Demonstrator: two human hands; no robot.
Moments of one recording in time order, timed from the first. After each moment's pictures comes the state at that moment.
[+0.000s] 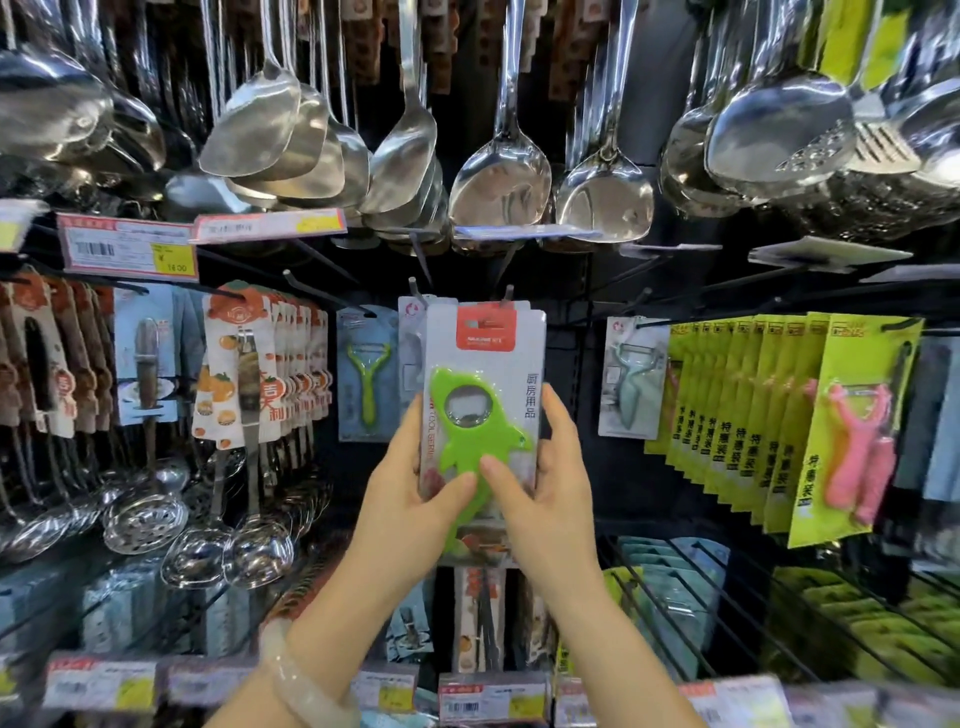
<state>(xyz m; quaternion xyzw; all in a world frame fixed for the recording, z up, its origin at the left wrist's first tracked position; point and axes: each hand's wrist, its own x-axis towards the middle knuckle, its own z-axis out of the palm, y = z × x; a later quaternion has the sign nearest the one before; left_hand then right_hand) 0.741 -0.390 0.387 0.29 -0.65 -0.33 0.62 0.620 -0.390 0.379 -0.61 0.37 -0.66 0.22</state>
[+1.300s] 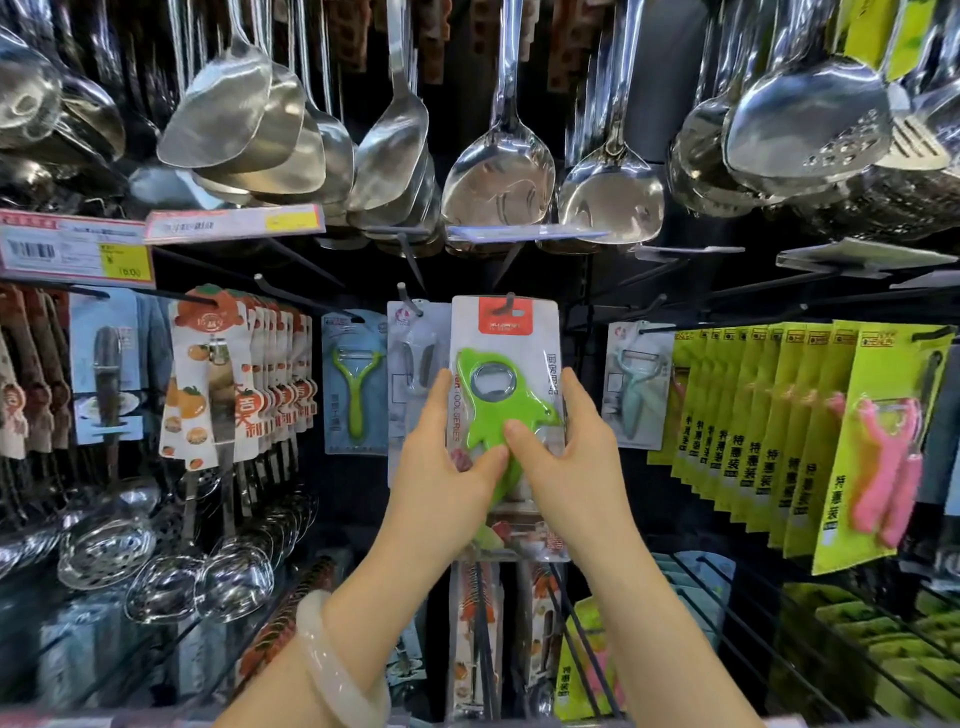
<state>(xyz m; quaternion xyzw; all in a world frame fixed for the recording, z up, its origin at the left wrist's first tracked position) 0.714 -0.422 0.415 0.34 -0.64 -0.32 0.61 0.600 -0.420 0.420 -0.61 0.47 -0.61 0.17</state>
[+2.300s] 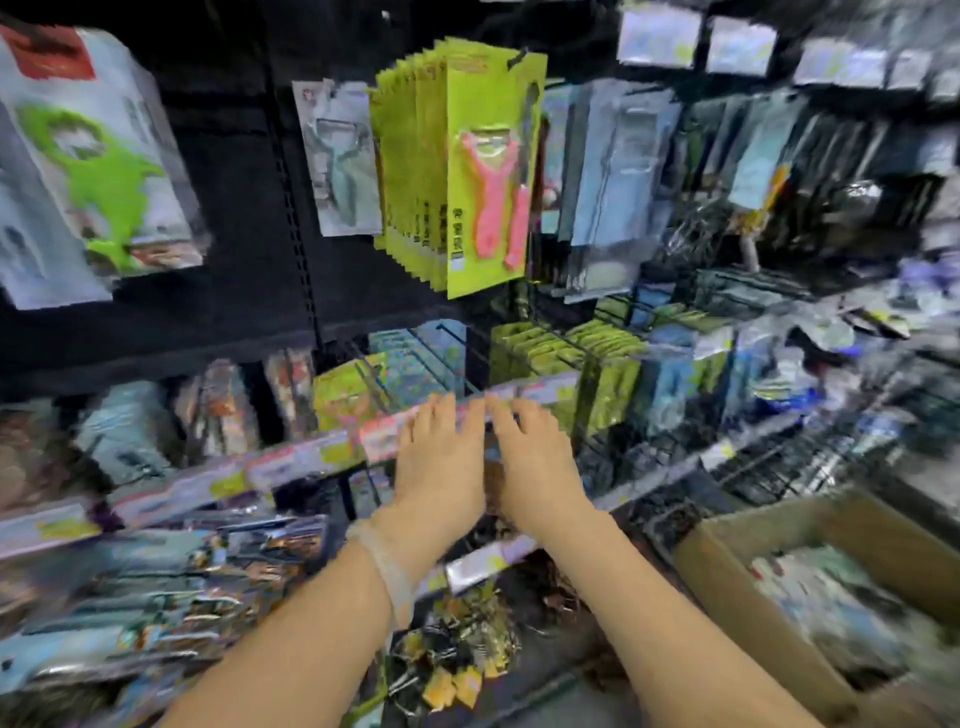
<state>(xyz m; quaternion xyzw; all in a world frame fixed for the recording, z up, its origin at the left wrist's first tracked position) 0.492 -0.291 0.274 0.44 -0.90 -0.02 0.07 0.393 -0.246 0.254 -0.60 0.77 -0.19 -0.04</state>
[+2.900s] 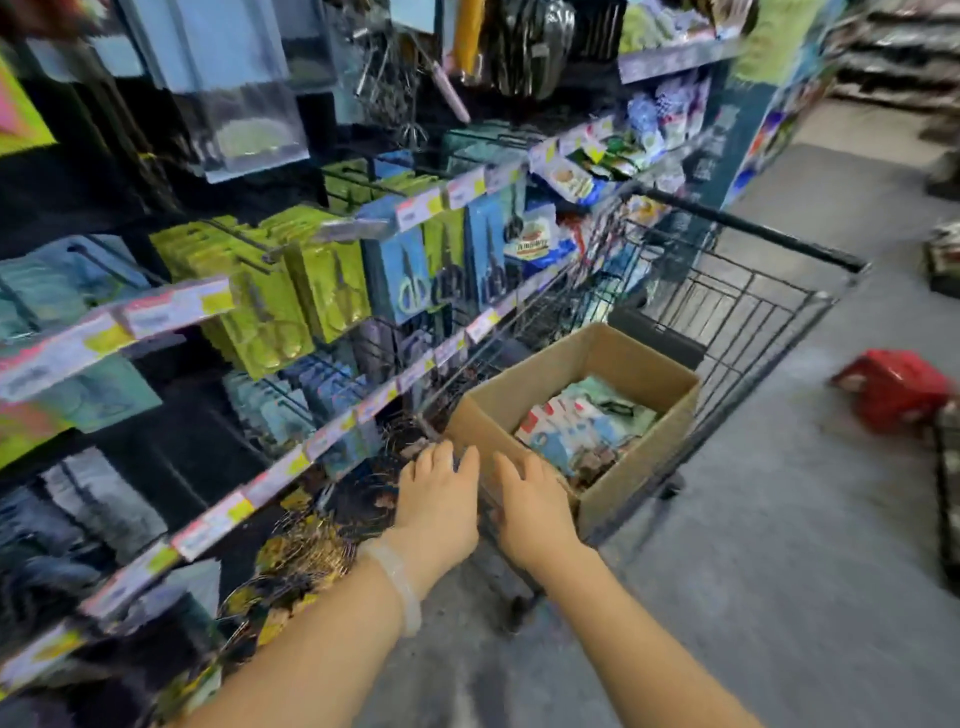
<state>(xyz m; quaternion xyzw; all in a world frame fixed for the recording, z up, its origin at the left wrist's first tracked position) 0.279 -0.101 0.140 0.23 -0.96 -0.08 -0.11 0.209 -0.005 0.110 -0.36 0.92 -0.09 0.14</state>
